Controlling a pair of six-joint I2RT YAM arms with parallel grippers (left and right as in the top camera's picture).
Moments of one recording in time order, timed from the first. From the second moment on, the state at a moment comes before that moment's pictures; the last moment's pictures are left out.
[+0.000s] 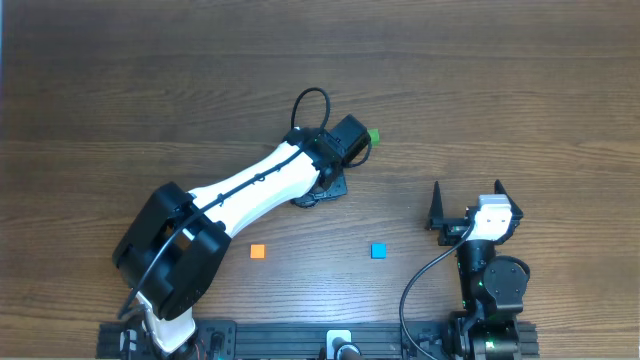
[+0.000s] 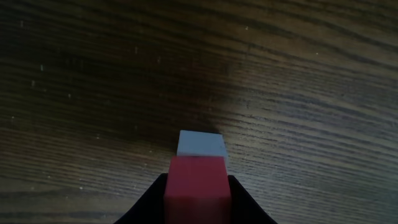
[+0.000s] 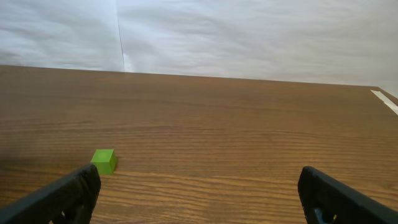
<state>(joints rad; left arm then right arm) -0.77 1.92 1.33 -0.87 -0.11 -0.96 0.03 0.01 0.01 -0.07 0.03 -0.05</state>
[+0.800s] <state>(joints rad) -0.77 1.92 1.33 -0.86 -0.10 -0.96 0.03 0.01 0.01 -0.07 0.03 -0.05</state>
